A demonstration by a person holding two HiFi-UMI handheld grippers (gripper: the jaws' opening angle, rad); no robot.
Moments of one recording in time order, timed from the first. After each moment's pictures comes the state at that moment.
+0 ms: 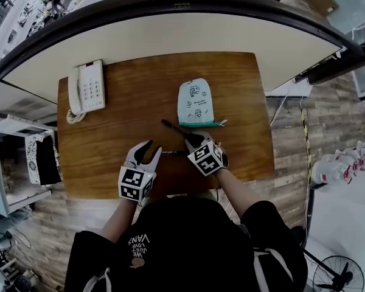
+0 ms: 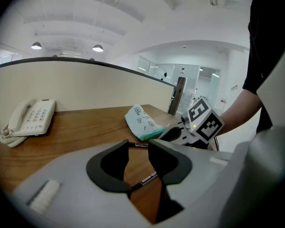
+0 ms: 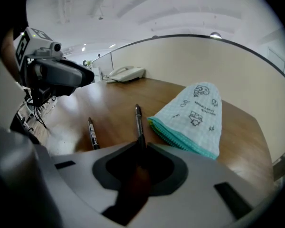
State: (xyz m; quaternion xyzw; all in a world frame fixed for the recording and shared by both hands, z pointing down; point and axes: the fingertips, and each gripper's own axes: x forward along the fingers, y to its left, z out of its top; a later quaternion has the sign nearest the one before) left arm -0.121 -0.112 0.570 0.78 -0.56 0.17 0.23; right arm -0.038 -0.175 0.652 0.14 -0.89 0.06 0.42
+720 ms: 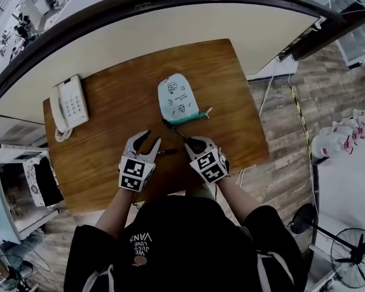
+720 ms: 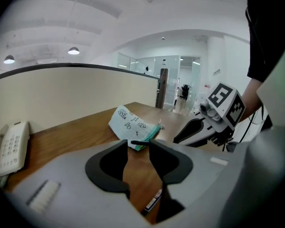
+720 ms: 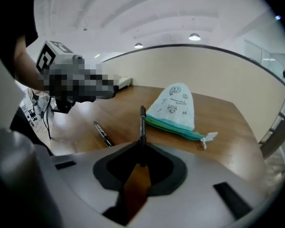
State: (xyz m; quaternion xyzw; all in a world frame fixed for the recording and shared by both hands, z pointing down) left arm -0.084 -0.164 0.574 0.83 -0.49 0.22 0.16; right arm 0.017 -0.159 0.628 0.22 -0.89 0.11 0.38
